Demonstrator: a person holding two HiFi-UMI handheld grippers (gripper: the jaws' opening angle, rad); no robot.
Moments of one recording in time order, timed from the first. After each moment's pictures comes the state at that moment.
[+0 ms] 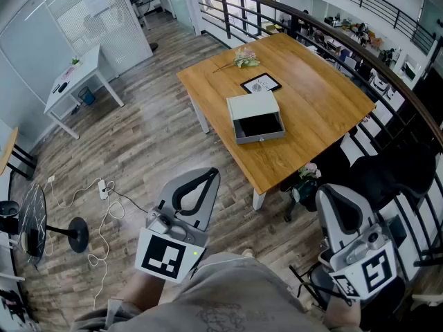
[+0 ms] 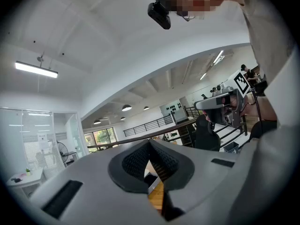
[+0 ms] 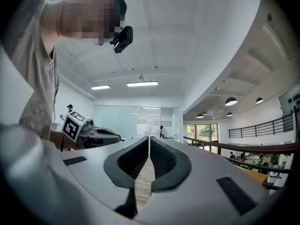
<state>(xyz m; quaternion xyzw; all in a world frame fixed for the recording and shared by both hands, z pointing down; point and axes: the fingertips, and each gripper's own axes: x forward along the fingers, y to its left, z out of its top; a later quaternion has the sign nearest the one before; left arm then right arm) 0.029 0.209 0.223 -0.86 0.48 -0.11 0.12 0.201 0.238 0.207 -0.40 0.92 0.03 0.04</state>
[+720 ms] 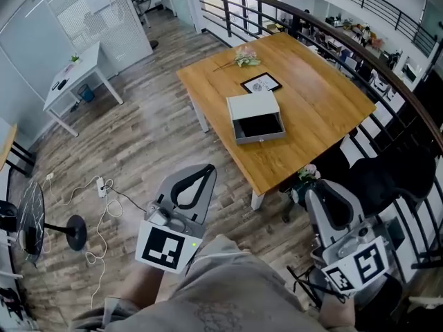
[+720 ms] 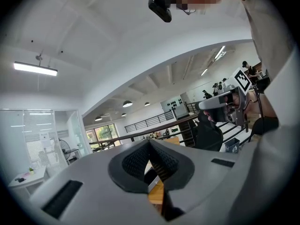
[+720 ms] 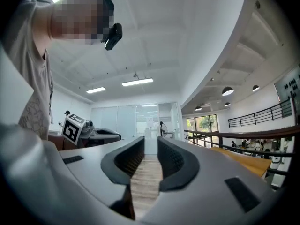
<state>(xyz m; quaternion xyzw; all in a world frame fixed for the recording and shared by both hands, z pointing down) 0.023 0.190 0.237 -0.86 0.48 -0.13 0.12 0.197 0.218 0.232 -0.40 0.92 -0.02 0.04</state>
